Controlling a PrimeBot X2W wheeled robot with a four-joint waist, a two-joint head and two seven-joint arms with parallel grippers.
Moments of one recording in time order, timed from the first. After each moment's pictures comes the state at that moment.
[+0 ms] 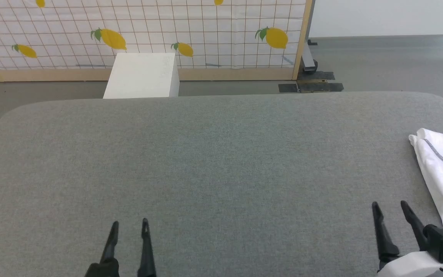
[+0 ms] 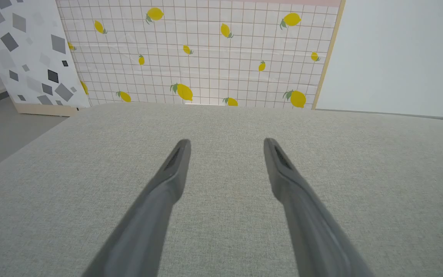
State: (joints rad) left arm 0.24 0.09 -0.19 -0.08 -0.14 0.20 -0.25; right arm 0.16 -0.05 -0.12 -0.03 0.07 0.13 -0.04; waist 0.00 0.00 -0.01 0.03
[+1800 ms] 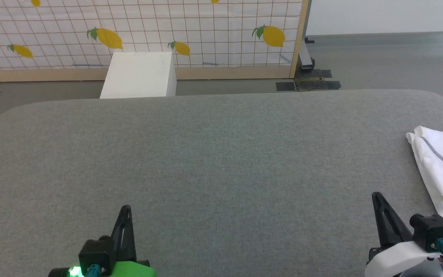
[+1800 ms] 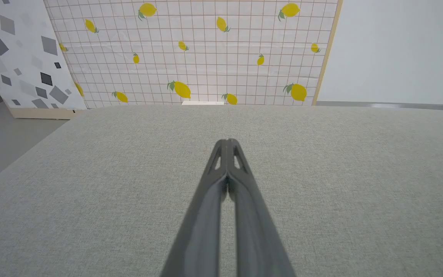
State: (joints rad) left arm 0.16 0.08 -0.11 -0.05 -0.09 0.13 -0.16; right arm 0.12 -0.05 -0.08 -0.02 0.05 0.13 -0.03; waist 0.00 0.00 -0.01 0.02
